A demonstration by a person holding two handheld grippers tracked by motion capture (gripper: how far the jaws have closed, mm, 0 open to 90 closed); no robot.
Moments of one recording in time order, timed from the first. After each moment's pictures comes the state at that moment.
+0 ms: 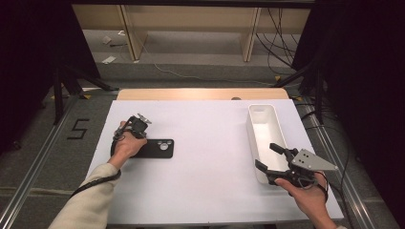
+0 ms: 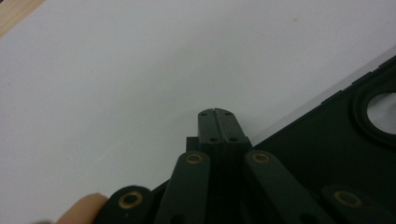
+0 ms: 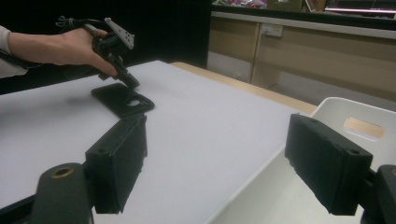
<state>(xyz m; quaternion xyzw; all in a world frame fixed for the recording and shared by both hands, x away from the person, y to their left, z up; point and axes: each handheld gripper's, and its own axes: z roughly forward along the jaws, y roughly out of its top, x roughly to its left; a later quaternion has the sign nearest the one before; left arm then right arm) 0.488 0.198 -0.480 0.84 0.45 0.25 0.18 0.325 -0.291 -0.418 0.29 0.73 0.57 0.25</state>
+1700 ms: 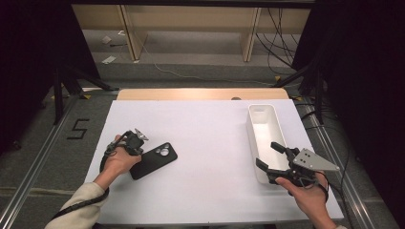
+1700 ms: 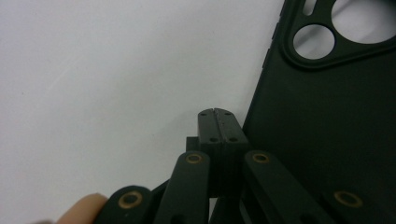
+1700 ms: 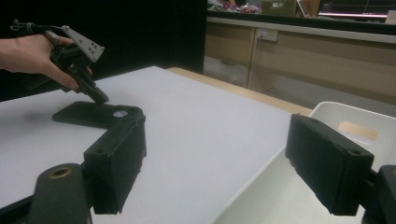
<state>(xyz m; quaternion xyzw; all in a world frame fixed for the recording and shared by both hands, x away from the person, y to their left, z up) 0.429 0.202 -0.475 0.87 0.41 0.20 0.16 0.324 -0.291 -0.416 0.30 0.72 0.58 0.25</state>
